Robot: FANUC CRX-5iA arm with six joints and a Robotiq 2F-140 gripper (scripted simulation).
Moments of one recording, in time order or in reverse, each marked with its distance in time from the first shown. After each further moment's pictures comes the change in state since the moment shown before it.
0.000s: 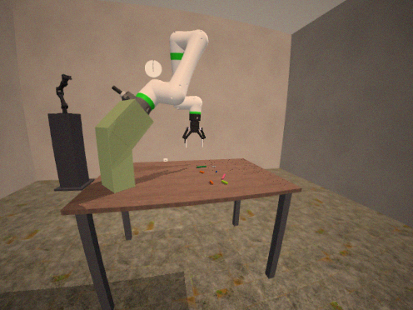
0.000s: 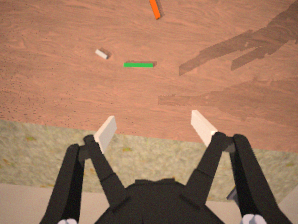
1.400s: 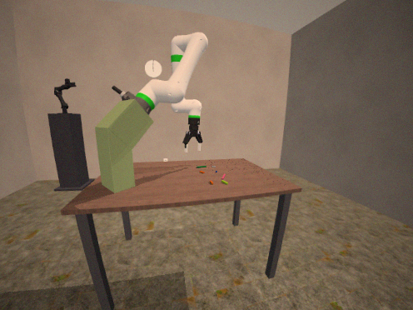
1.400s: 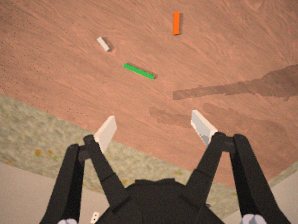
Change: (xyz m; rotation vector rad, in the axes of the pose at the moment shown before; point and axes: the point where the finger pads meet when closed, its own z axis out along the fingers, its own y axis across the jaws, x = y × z) arm 0.031 0.022 0.032 -0.011 -0.001 -0.368
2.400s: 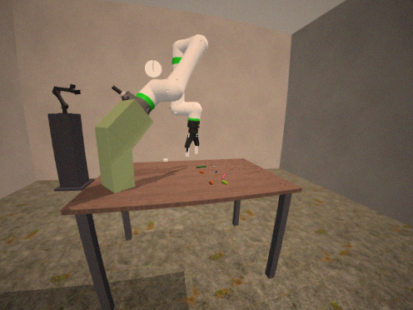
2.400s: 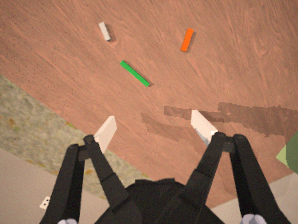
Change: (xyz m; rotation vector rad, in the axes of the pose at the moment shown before) arm 0.021 0.028 0.024 -0.005 -0.018 -0.320
